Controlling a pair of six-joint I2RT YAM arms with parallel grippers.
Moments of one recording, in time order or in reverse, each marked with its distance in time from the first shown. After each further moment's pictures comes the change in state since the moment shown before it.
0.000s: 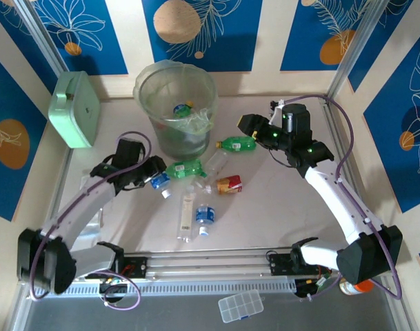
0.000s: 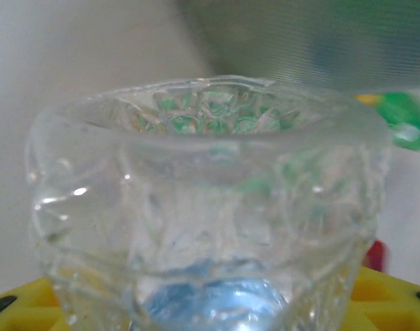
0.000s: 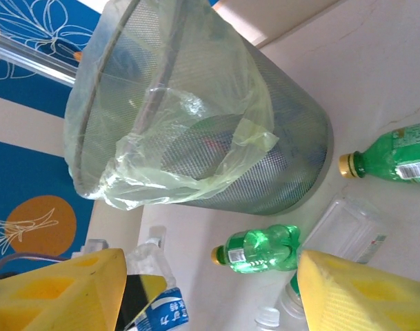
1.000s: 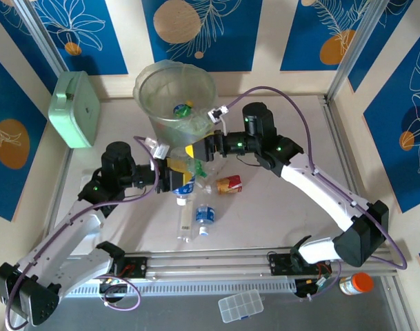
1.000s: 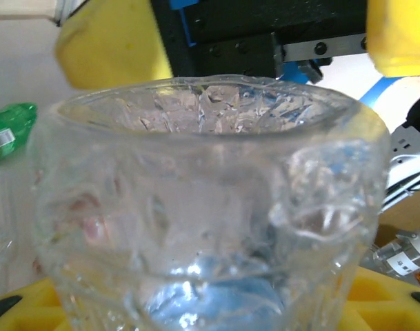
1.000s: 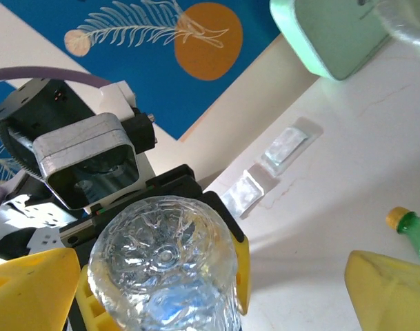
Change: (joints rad) left arm -0.160 -0.215 -0.034 0.377 0.644 0.464; right arm 0.317 0.145 0.130 0.143 -0.408 -0.299
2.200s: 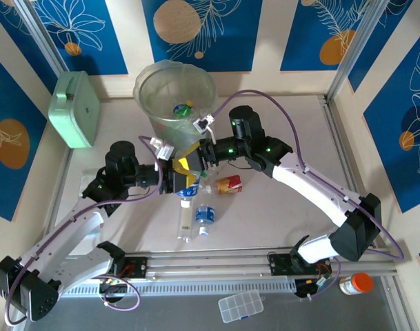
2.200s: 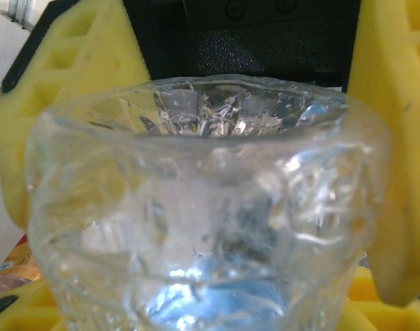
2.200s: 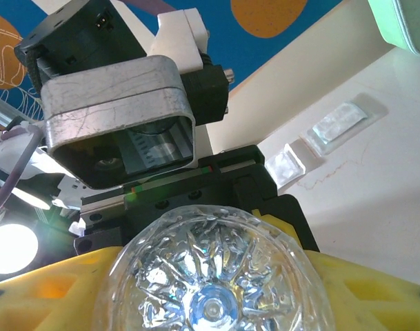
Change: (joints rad) left arm -0.033 0.032 0.000 0.062 0.052 -0.028; right arm 0.081 0.054 0.033 -0.028 -0.098 -0.101
